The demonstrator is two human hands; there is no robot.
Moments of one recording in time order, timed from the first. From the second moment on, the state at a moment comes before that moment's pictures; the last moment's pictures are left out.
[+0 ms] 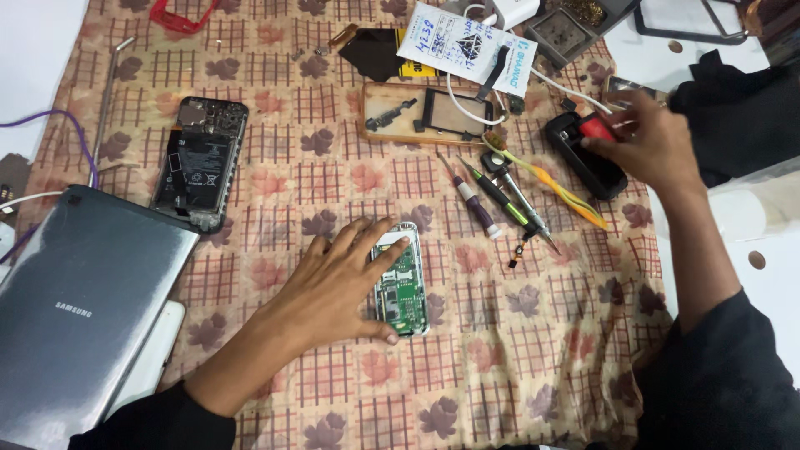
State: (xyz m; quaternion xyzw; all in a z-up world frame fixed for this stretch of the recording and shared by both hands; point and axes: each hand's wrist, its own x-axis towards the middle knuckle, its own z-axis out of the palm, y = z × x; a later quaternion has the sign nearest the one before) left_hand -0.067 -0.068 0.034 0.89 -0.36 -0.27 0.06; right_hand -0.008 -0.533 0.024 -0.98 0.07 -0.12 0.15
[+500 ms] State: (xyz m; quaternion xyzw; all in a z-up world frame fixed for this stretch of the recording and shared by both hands) left_hand -0.069 -0.068 0.028 0.90 -0.36 -0.23 0.08; right_hand -0.019 -0.510 0.036 -0.99 0.09 -0.06 0.00
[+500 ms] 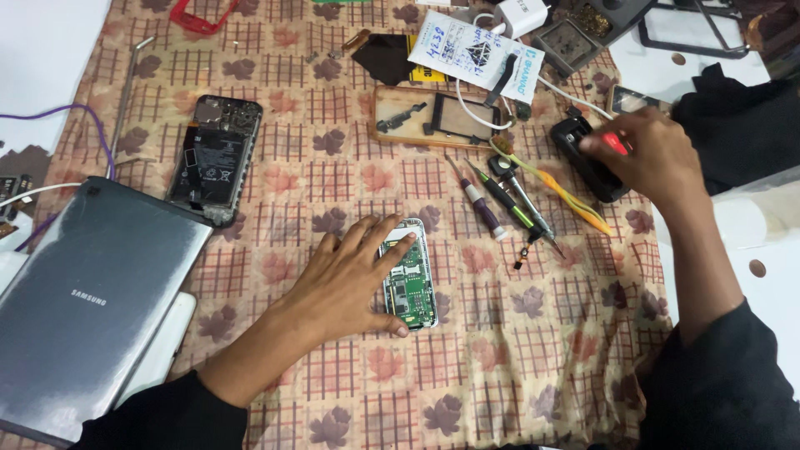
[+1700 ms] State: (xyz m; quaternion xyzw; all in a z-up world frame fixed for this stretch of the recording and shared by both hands) left_hand -0.049 -0.060 -0.011 0.85 -0.32 -0.03 0.41; right_hand -0.138 -0.279 0.018 -0.92 -0.32 0.06 0.21
